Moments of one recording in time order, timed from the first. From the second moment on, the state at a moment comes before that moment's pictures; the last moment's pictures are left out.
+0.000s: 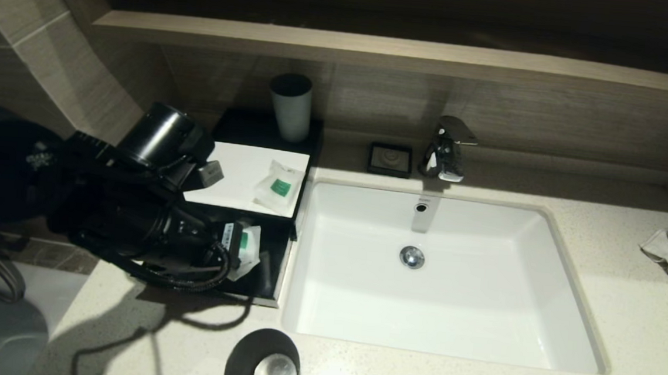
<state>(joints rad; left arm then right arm) -0.49 1.63 -1.22 0.48 -0.06 -0.45 0.00 0.00 0.00 0.00 -0.01 0.04</state>
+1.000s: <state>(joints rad) -0.51 1.68 -1.31 0.57 -0.06 -0.56 0.00 0.00 0.00 0.00 -0.01 0.04</state>
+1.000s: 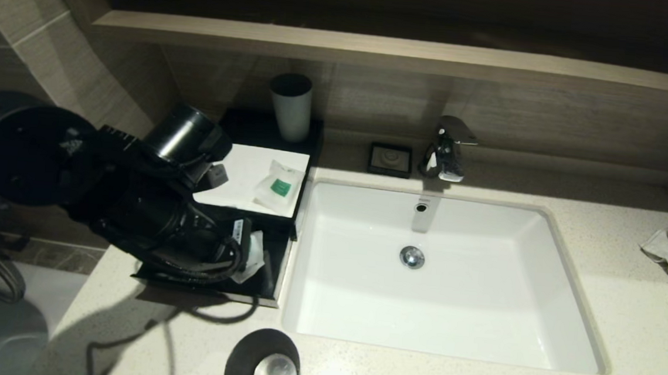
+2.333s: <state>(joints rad) -0.53 1.82 -1.40 0.59 -0.05 -0.60 0.00 0.00 0.00 0.00 -0.01 0.04</state>
